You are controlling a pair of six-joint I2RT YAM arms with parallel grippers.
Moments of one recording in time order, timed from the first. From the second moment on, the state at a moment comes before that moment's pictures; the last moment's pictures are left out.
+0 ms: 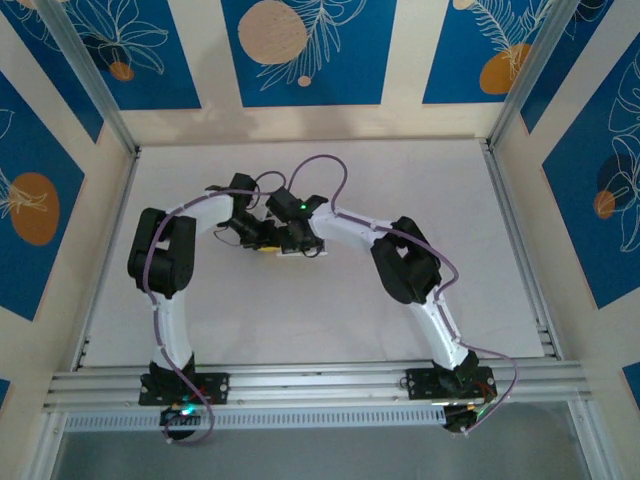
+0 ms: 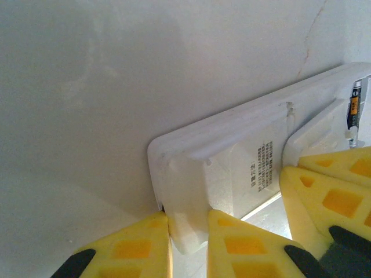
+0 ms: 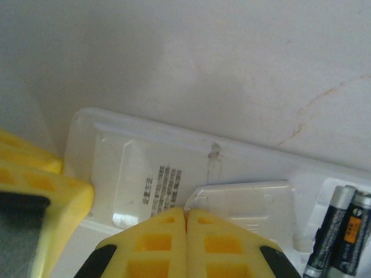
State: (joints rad) left arm -0.29 2.04 1.39 -0.75 0.55 -0.15; right arm 0.81 2.22 1.77 -0.80 0.09 0.61
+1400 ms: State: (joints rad) left arm -0.53 1.77 1.23 0.91 0.93 0.03; right arm 0.29 1.47 1.46 -0.25 -1.00 1.04
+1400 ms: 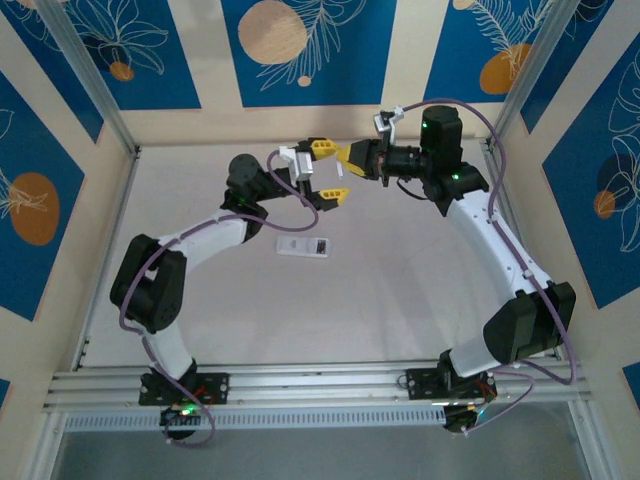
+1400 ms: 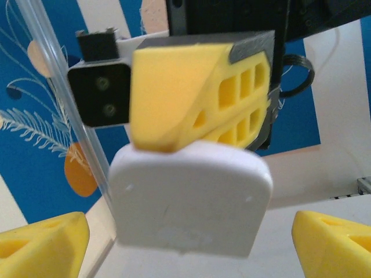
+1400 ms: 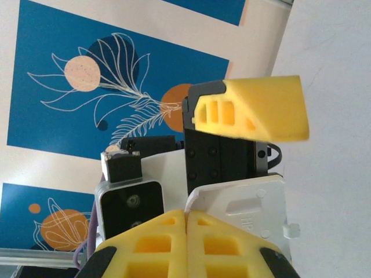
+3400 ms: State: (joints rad) left arm -0.60 1.59 1.42 -0.27 0.60 0.79; right arm 0.52 1.58 1.81 -1.01 -0.40 0.53
